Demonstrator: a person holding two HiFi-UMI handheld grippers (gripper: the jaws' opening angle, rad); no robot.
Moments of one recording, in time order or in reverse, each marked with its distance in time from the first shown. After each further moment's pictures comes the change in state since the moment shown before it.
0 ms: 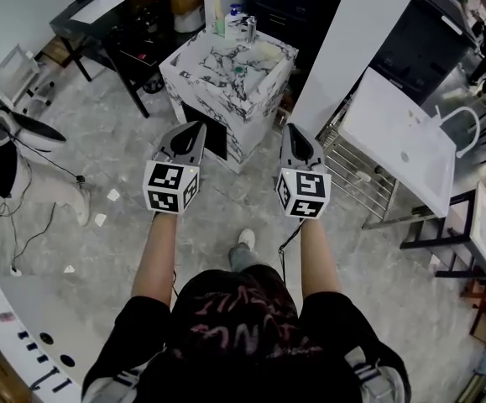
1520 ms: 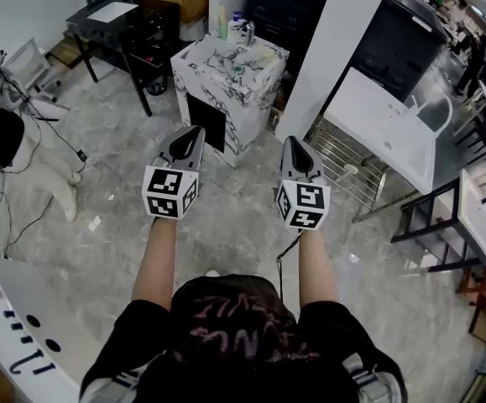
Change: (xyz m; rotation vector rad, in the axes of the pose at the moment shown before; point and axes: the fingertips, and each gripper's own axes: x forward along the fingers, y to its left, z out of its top) left arm -0.194 -0.085 0.027 0.008 -0.095 0.022; right arm -0.208 0.061 0.027 -0.025 -0.037 -0.025
